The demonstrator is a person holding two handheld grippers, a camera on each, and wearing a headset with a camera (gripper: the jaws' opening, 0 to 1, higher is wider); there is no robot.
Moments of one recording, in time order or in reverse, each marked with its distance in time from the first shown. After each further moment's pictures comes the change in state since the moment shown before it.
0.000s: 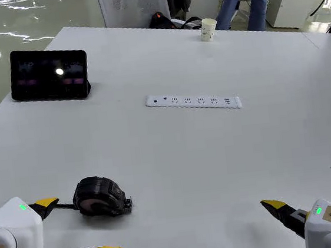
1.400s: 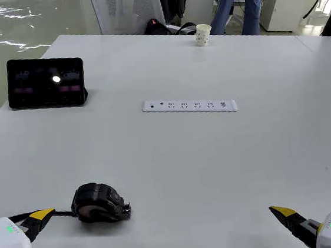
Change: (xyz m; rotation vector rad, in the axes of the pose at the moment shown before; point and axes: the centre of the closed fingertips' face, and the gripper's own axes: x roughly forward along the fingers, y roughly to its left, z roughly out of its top) left arm -0.016 -0.015 0.005 0.010 -0.047 -0.034; right arm -0.013 0.008 0.004 0.040 -0.055 -0.036
